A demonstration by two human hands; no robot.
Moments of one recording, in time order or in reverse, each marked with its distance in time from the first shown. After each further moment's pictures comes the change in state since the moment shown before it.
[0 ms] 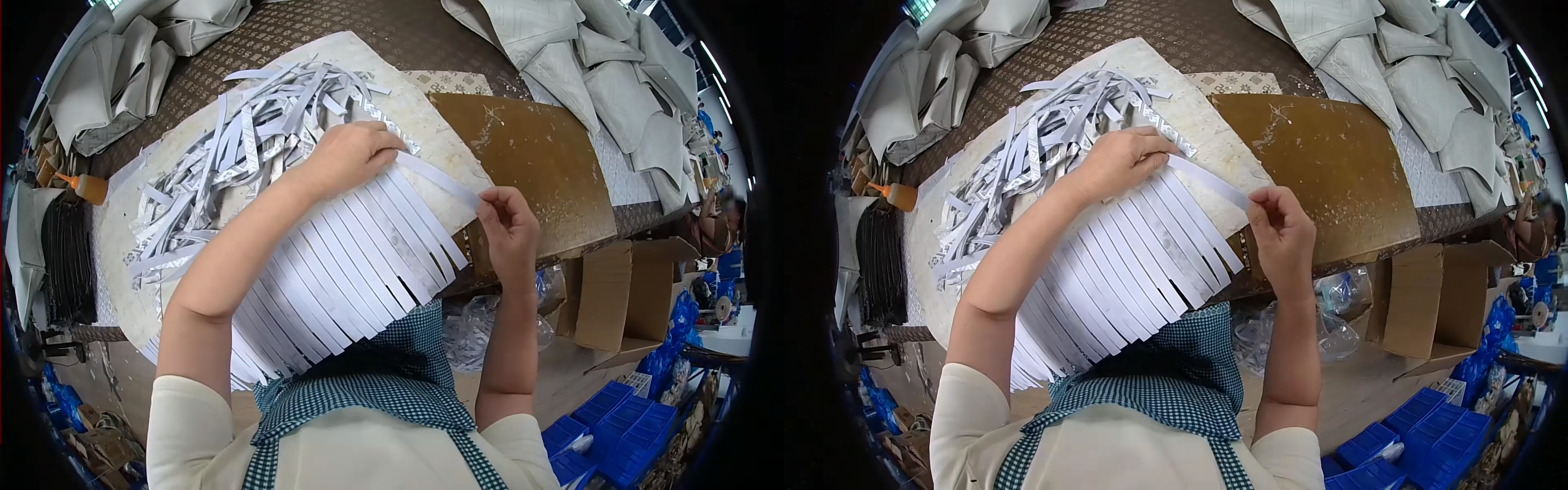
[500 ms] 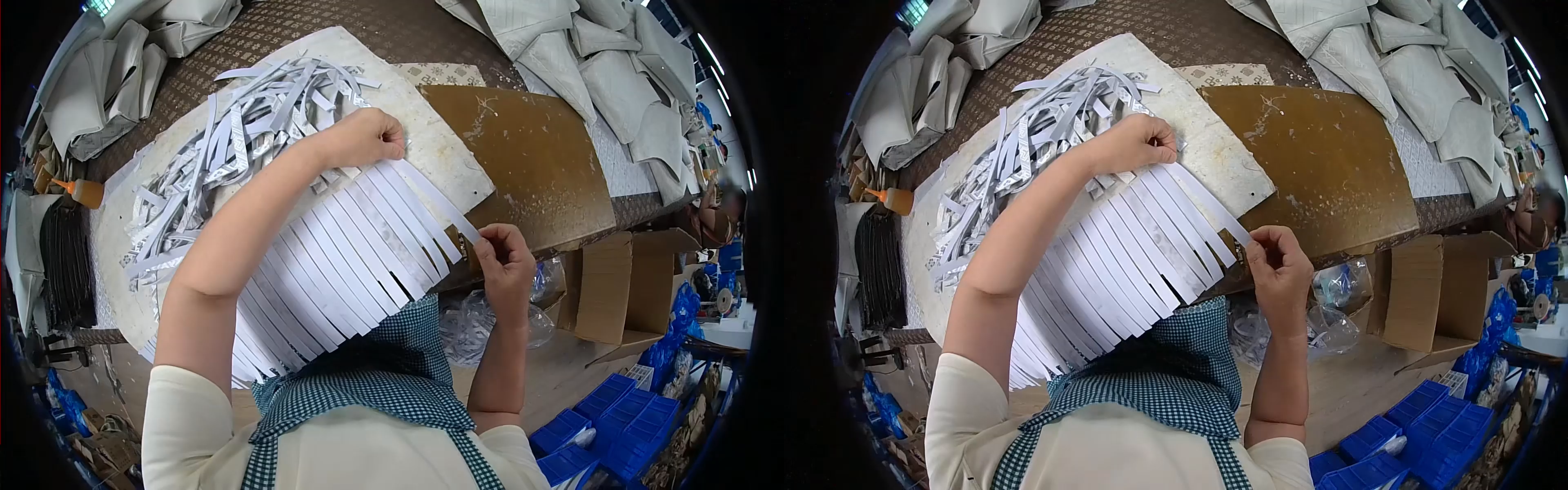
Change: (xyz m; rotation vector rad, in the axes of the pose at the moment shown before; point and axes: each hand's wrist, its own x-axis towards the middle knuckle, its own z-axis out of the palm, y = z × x) left_hand 0.039 -0.006 0.005 -0.368 -0.320 -0.201; right_hand -0.055 -0.003 -0.015 -0.052 0.064 0.120
